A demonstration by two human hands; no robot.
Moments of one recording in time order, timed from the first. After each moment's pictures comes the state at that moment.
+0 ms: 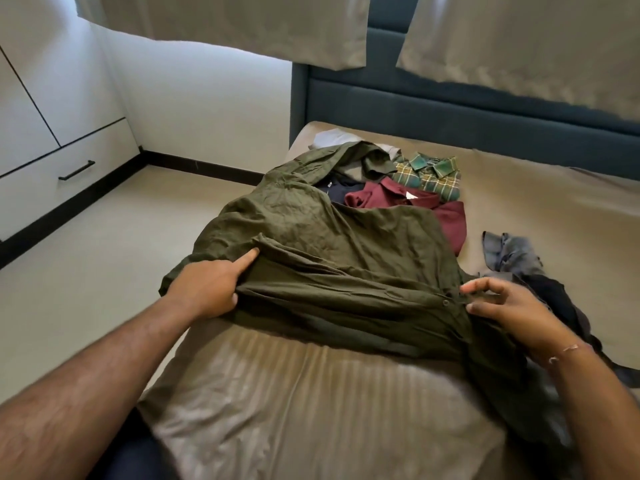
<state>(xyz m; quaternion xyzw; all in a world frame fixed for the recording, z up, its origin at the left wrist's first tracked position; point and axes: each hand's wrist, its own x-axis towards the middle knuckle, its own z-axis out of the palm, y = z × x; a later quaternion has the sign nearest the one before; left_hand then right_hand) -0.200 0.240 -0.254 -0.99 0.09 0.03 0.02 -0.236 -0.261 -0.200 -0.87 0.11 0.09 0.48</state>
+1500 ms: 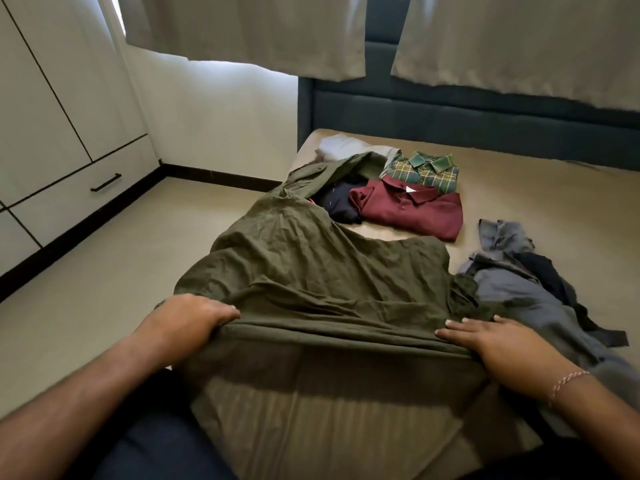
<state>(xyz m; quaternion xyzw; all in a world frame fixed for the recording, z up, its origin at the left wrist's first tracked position) -0.335 0.285 -0.250 -0.97 0.24 -0.06 0.01 -0.346 -0.236 -0.202 -0.96 -0.19 0.18 -0.11</state>
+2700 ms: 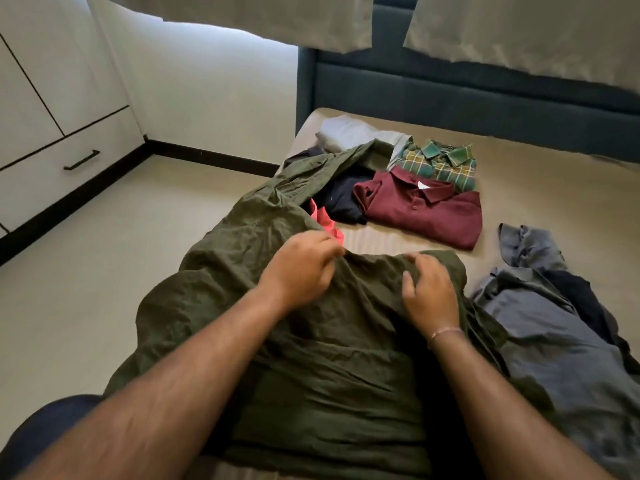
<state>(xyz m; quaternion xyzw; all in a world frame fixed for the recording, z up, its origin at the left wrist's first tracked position) -0.184 0.119 -0.241 -0.93 0.24 -0.14 -0.26 -0.184 -0.142 -0.288 -0.94 0.00 -0.17 0.28</state>
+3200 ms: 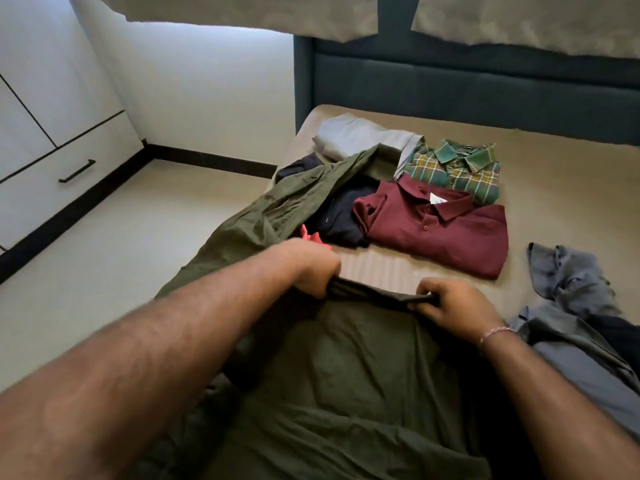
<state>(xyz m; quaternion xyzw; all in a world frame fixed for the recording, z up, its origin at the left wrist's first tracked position) -0.048 0.072 -0.205 -0.92 0.27 0.25 0.13 -0.080 -0.213 -0.284 -0.98 -0.12 0.05 0.16</state>
